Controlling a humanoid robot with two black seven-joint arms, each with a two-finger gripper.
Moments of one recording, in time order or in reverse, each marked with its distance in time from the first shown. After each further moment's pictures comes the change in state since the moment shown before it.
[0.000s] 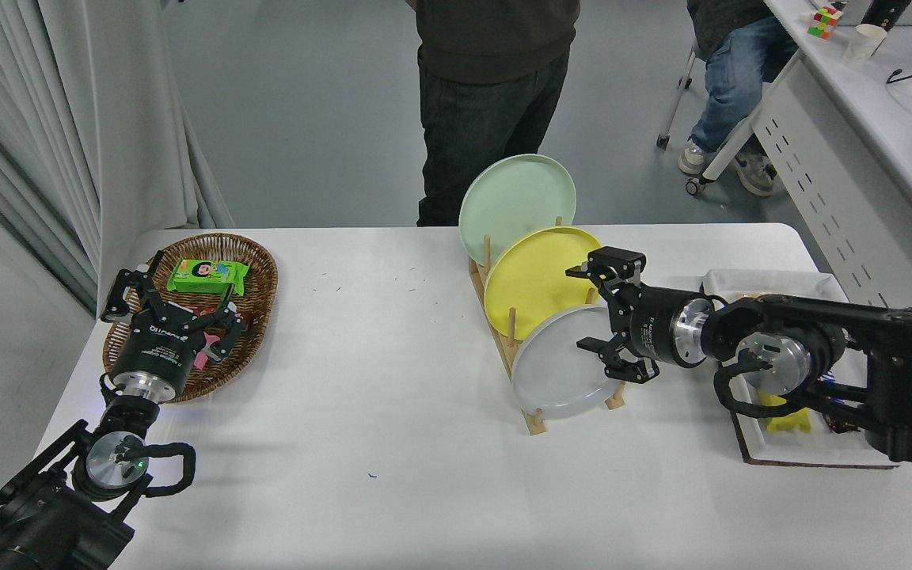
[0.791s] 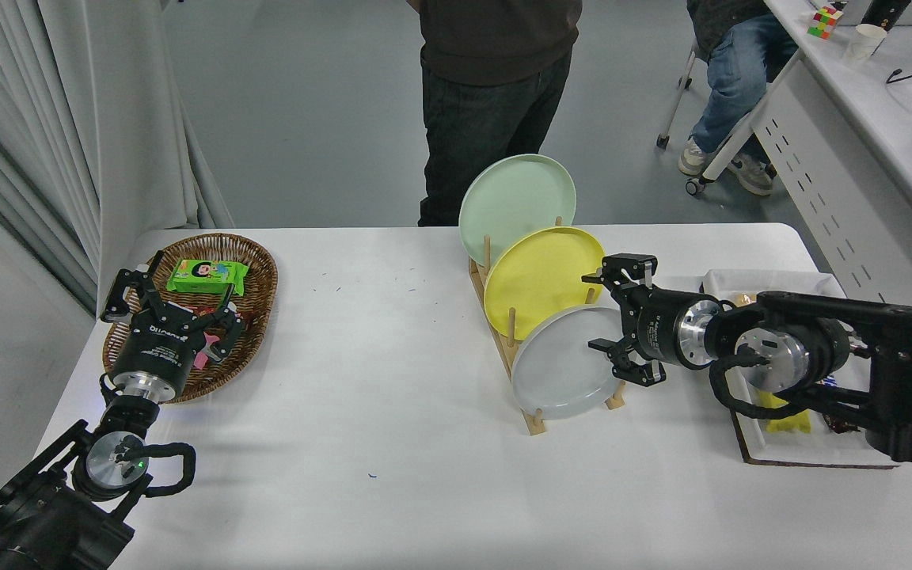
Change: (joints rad) left arm 0.000 0.000 0.000 0.000 -0.001 0.000 0.000; right arm 0.000 0.005 -0.010 0.030 0.071 -0.098 -0.032
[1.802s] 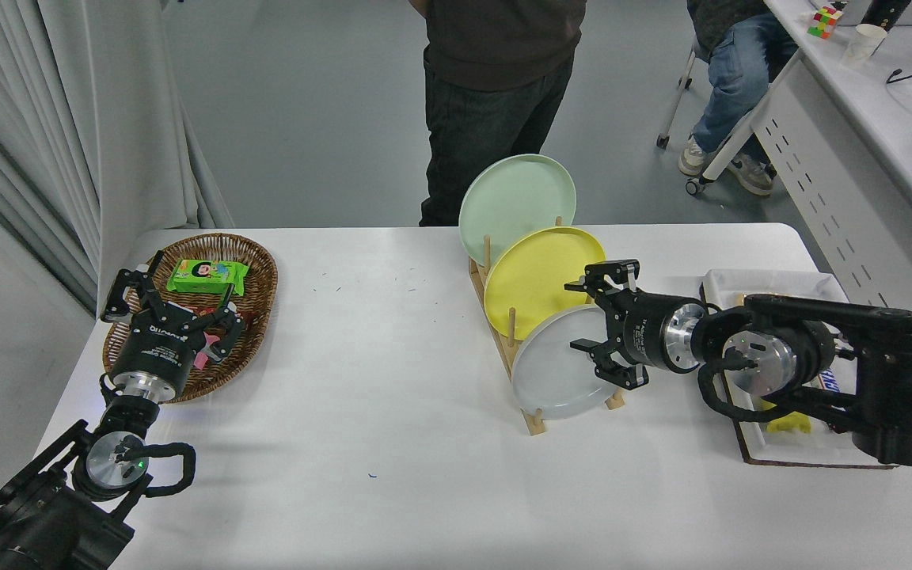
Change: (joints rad) left arm 0.000 0.000 0.000 0.000 0.000 0.000 0.000; right arm -0.006 0.015 0.017 -0.001 -0.010 0.026 0.001
